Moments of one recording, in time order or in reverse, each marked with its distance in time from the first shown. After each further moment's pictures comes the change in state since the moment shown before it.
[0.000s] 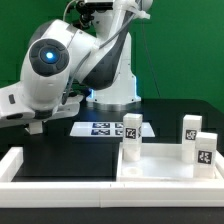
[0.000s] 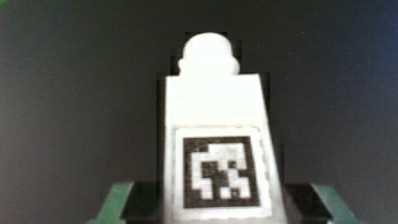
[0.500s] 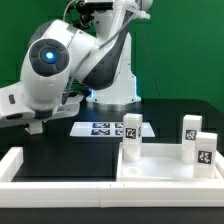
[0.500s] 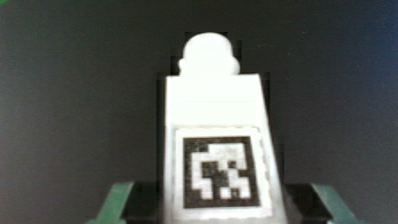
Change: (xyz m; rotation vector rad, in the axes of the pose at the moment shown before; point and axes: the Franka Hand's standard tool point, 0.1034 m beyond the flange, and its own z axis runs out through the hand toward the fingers) arm 0.000 0.000 0.000 0.000 0.000 0.000
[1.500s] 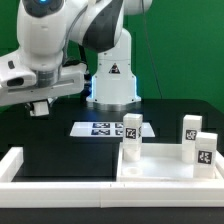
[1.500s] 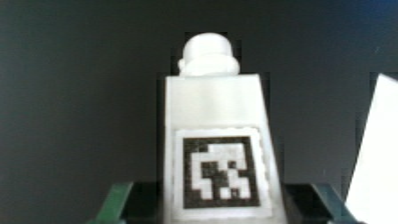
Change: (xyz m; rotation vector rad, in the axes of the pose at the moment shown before) arm -0.015 -0.008 -0.061 0.017 0.287 -0.033
